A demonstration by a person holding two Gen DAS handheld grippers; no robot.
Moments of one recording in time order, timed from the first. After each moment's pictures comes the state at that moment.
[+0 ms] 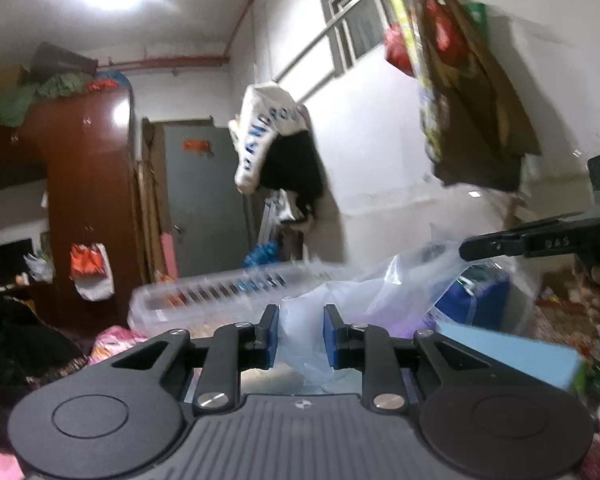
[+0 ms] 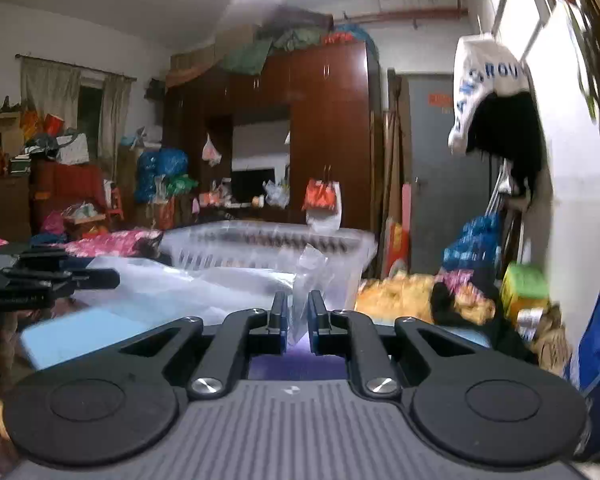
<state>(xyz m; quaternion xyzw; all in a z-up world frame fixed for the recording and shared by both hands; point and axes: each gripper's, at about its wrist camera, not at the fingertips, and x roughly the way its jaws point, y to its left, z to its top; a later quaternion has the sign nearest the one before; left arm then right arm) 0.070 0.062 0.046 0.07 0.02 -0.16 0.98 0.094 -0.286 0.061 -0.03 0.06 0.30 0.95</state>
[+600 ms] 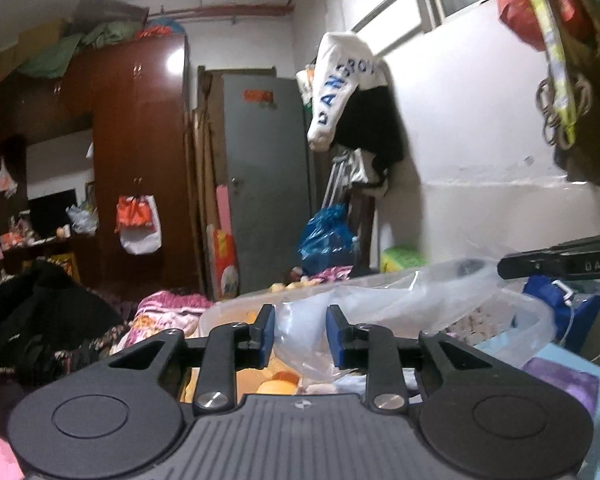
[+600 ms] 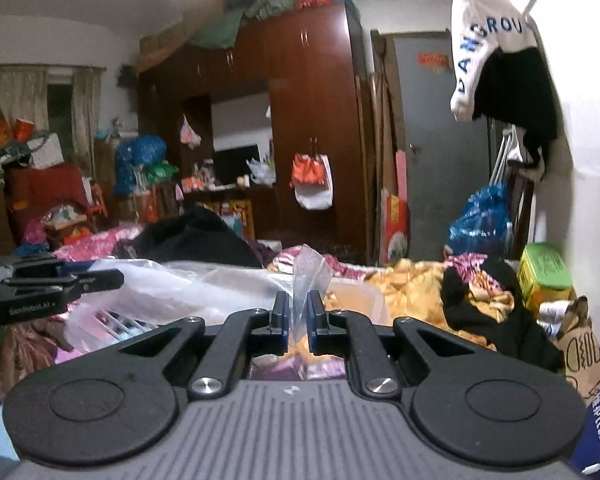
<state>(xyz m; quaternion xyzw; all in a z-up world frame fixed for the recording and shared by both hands) 0.236 0.098 0.075 0.04 0.10 -0.07 0.99 0.248 -0.227 0.070 0.00 0.13 0.29 0.95</state>
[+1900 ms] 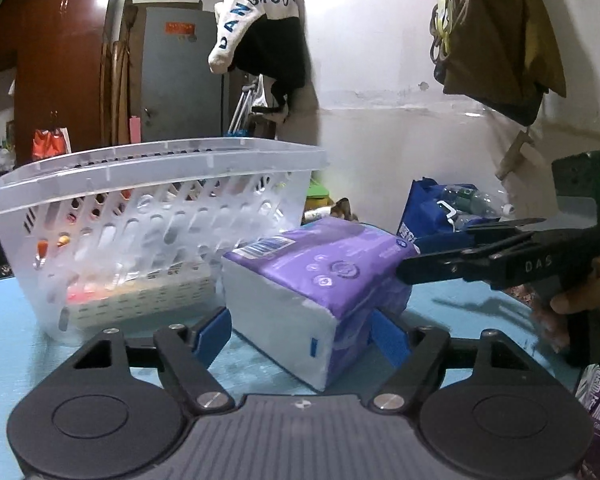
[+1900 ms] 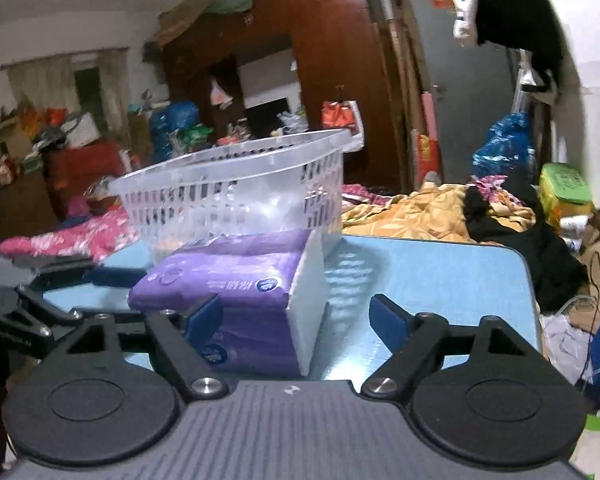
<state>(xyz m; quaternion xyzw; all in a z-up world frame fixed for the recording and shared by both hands) 0.150 -0.017 -0.009 0.03 0.21 -0.20 0.96 0.200 -0.326 0.000 0.01 0.20 0.36 0.91</state>
